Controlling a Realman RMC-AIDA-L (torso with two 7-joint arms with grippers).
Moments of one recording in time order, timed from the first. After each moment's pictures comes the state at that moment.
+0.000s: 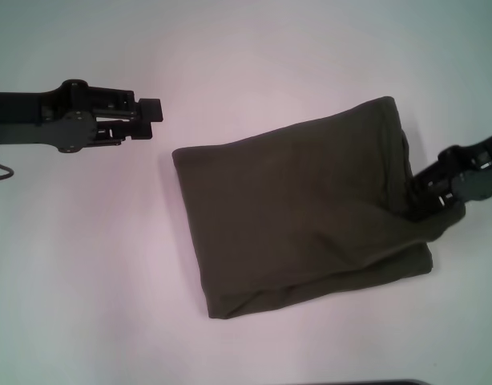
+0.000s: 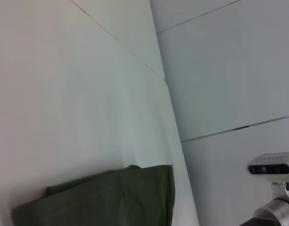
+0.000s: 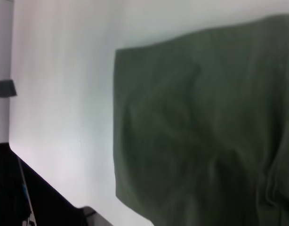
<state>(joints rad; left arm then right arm) -0.55 -2.03 -2.47 -0.84 -1.09 1.79 -2.56 0.73 1.89 -0.79 -0.63 -2.42 -1.86 2.61</state>
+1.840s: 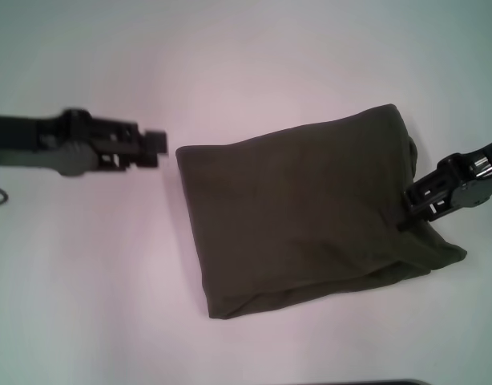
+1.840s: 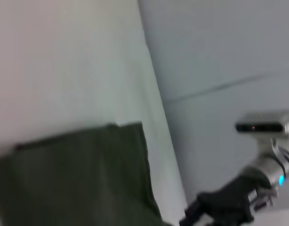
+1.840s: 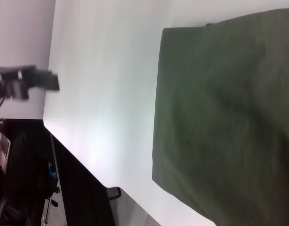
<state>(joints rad) -0.54 -2.02 -2.45 -0.84 -1.08 1.89 -2.52 0.72 1.94 -0.70 -0.70 -2.45 -1.97 2.53</state>
